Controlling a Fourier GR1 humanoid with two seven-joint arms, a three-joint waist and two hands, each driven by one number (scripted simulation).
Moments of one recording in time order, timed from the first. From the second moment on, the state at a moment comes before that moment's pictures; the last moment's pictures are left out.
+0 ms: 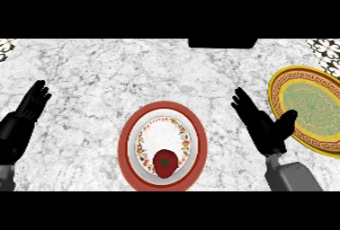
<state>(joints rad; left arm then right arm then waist) -0.05 0.58 -0.08 -1.51 0.29 0.09 -0.09 -0.17 -0.24 0.23 -1.41 -0.34 -0.05 0.10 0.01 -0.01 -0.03</state>
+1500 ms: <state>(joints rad) 0.07 0.51 -0.12 -1.46 0.05 0.22 -0.14 0.01 -0.37 0.72 -2.06 0.03 -0.49 0.20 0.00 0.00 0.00</state>
